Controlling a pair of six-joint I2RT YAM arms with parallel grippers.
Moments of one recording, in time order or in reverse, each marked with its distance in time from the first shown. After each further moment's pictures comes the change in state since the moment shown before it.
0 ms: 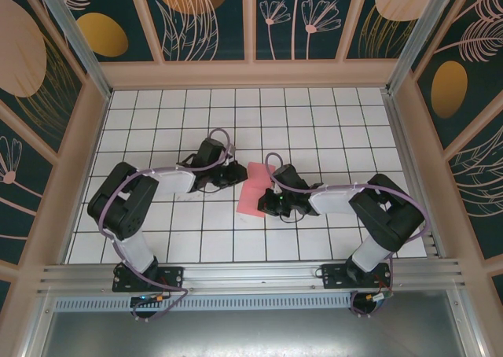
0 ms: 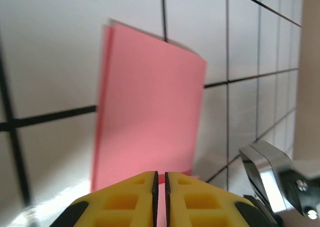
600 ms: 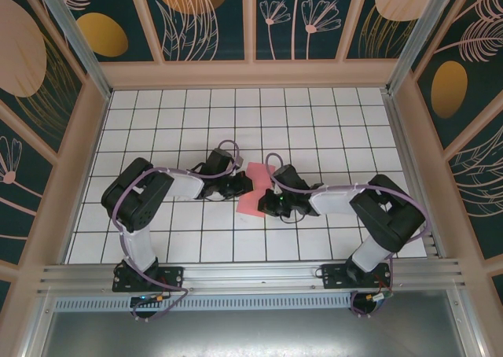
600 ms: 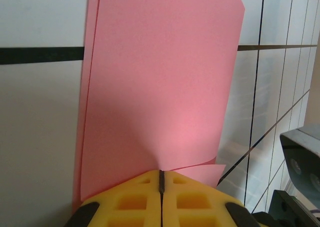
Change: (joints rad) left arm -0.051 0.105 -0.028 0.080 -0.002 -0.041; right arm 0.006 -0.022 -0.021 0.001 -0.003 0.002
